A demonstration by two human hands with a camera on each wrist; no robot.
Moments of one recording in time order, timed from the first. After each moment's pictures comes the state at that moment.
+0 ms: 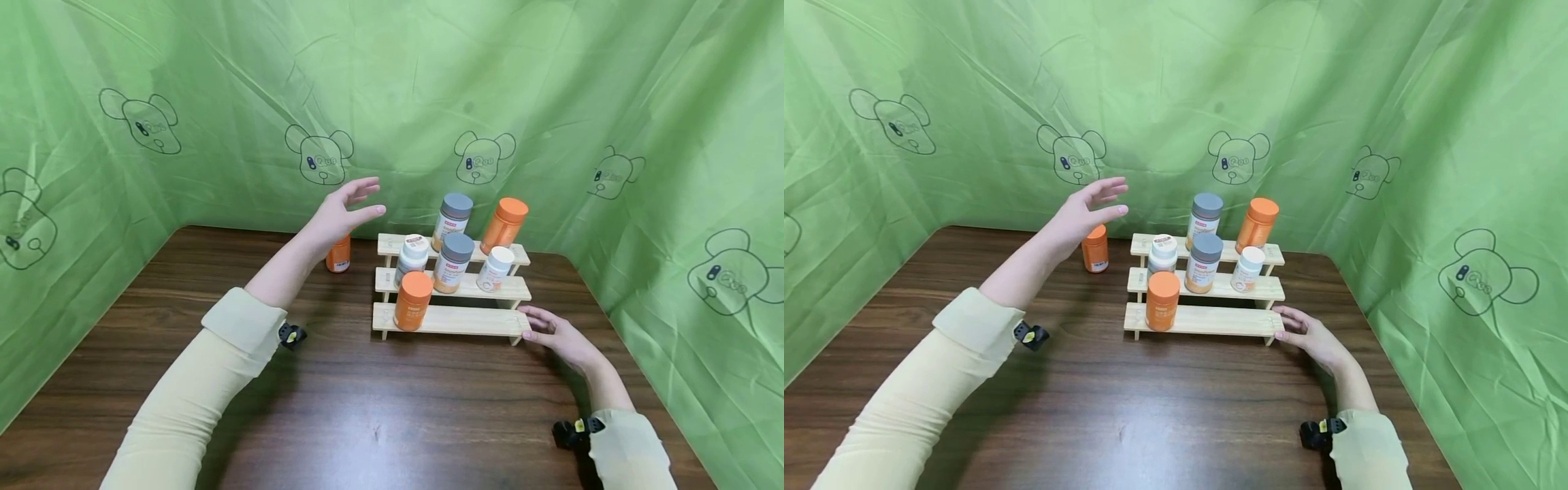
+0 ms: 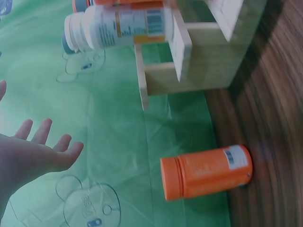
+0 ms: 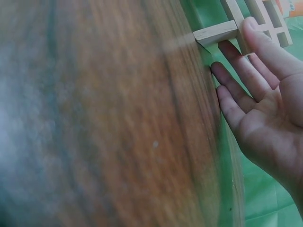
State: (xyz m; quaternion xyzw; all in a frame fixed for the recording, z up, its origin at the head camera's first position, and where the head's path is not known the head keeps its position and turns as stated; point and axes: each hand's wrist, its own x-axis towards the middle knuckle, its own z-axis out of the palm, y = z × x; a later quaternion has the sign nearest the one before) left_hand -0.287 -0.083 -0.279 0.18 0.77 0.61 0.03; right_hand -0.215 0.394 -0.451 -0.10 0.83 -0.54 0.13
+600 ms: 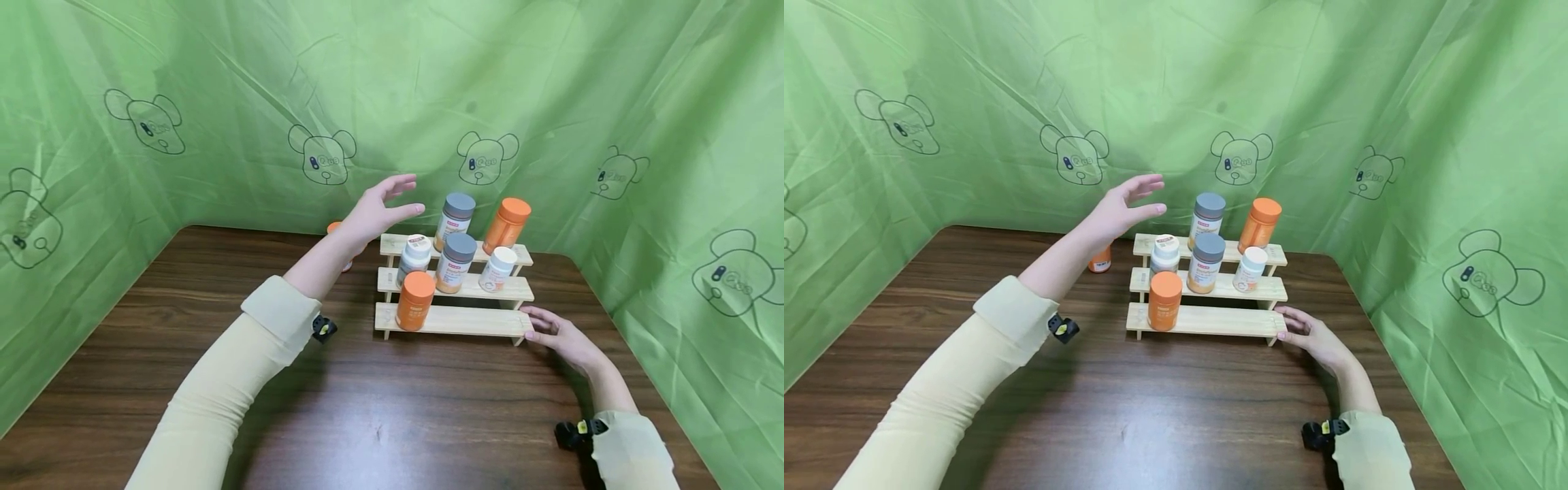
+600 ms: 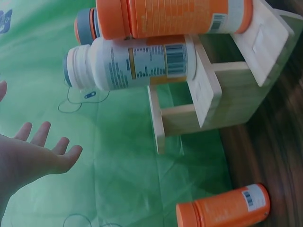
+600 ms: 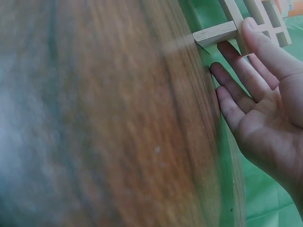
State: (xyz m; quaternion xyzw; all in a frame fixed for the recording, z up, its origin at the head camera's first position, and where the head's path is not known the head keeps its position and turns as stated) left_hand -0.278 -0.036 -0.257 0.21 0.77 0.60 0.04; right_hand -0.214 0.392 -0.448 -0.10 0.84 -0.52 0.13
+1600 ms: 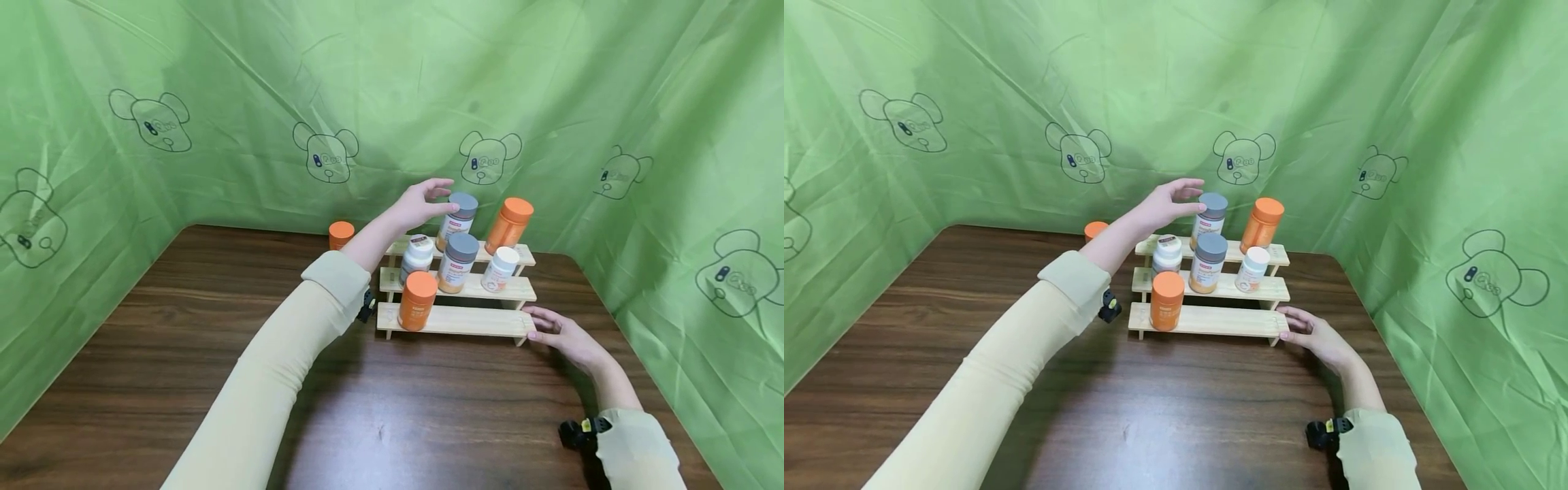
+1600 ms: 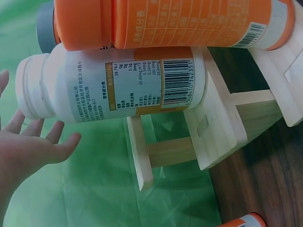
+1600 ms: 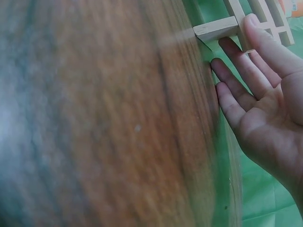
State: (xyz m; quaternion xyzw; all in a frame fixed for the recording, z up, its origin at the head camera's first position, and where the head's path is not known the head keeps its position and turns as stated) left_hand -0.340 0.022 -0.279 0.23 0.76 0.60 0.10; right_hand -0.214 0.394 -0.443 -0.10 0.84 -0.52 0.14
